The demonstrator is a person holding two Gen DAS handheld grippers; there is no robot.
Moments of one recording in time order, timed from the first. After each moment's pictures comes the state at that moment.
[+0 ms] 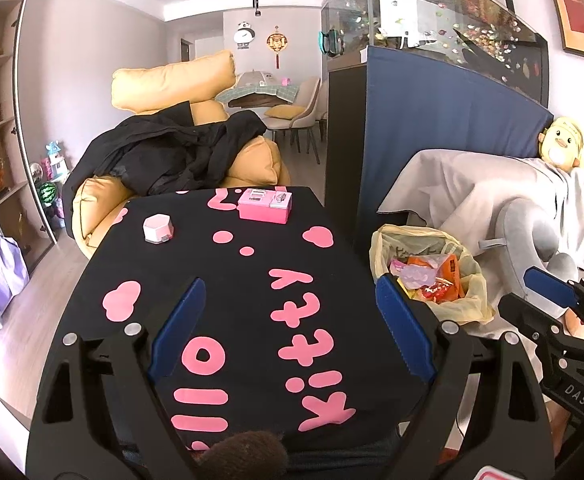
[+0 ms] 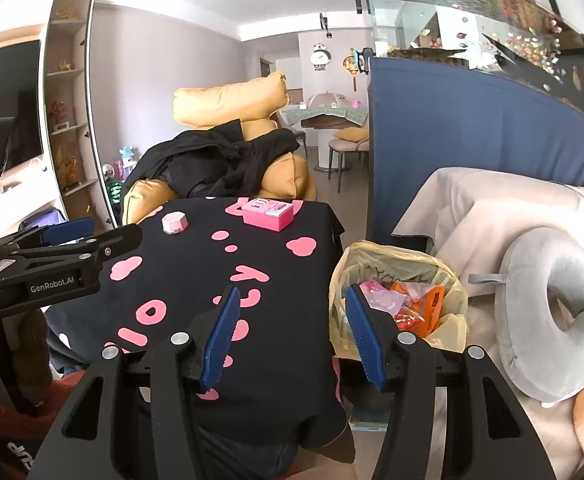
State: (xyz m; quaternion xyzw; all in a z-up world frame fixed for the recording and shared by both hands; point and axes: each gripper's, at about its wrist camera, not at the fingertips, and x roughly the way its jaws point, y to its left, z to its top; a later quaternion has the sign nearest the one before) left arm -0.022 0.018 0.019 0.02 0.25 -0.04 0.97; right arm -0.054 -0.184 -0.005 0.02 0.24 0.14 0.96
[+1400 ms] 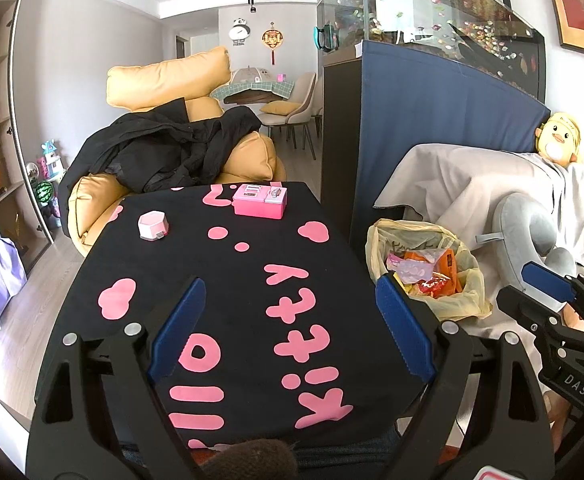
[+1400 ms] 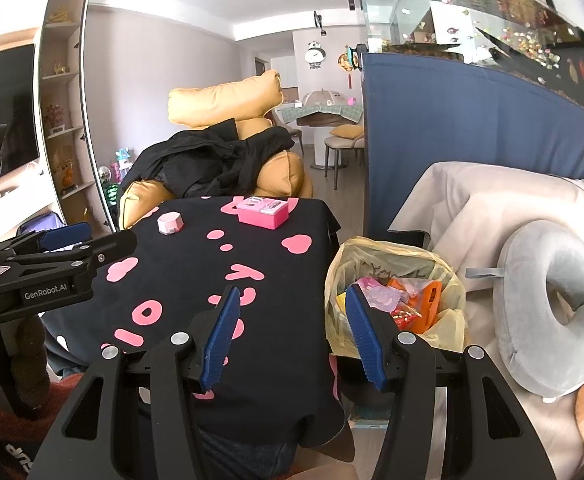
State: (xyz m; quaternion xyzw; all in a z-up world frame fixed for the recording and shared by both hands) left arm -0.023 0.015 0.016 0.03 0.26 -0.04 0.97; right arm -0.053 -0.186 -0.010 0.02 0.24 0.13 0.96
